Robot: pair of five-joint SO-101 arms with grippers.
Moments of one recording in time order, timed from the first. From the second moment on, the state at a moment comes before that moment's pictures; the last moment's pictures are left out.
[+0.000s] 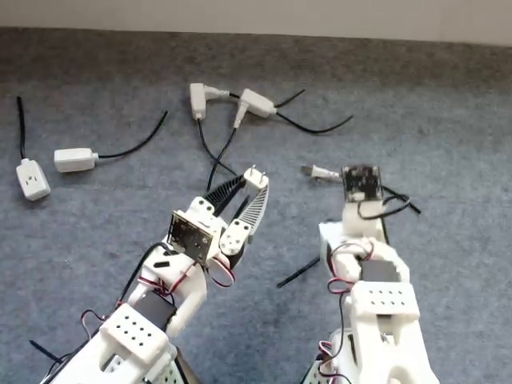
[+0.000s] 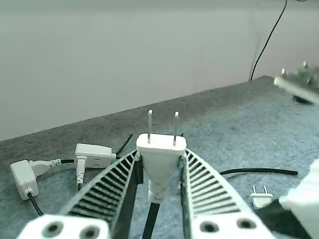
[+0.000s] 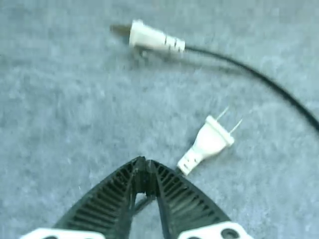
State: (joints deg) left arm 27.6 -67.7 93.9 -16.3 1.4; right arm -3.3 -52.4 74.1 32.5 8.3
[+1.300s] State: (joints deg) left arm 29.8 -67.7 94.4 -16.6 1.2; right arm -39.8 -60.7 44.9 51.2 23.6
